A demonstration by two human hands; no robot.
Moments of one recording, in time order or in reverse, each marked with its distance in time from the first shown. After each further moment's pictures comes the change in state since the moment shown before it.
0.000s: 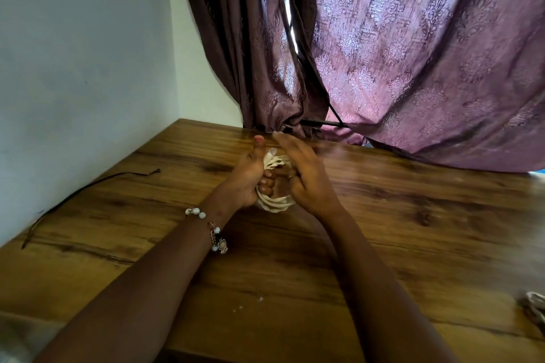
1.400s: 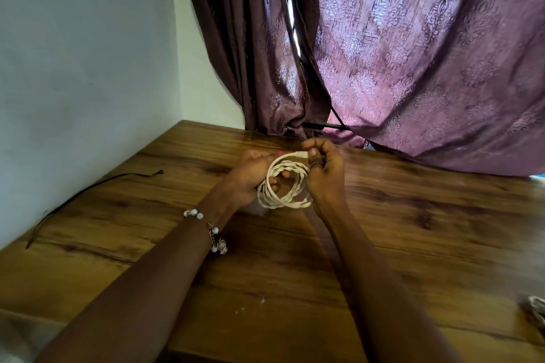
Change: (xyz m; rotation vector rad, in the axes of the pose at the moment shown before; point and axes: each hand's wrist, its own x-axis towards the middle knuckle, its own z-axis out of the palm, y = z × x) left_hand -0.006 0.006 0.000 0.082 -0.086 0.065; right_hand 0.005 -0.002 -0.001 0.479 0.437 0.458
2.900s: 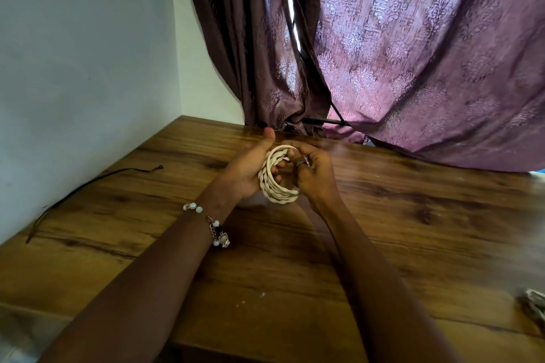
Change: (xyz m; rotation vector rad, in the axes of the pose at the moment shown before) left_hand 0.004 0.006 -0.001 -0.145 0.071 -0.077; right_hand -0.013 -0.019 0.007 0.230 -0.289 0.219
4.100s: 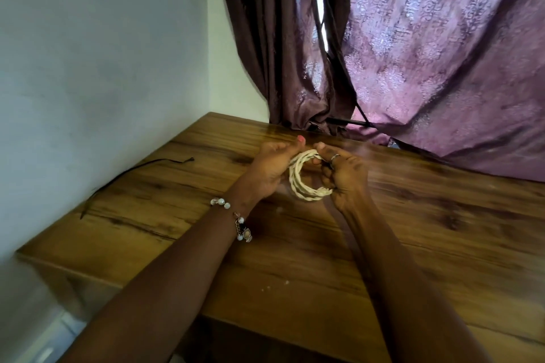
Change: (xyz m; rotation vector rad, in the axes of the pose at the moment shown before) left_hand -0.001 -0.010 -0.008 0.095 0.049 0.154; right_hand -0.001 -0.008 0.000 0.355 0.202 0.257
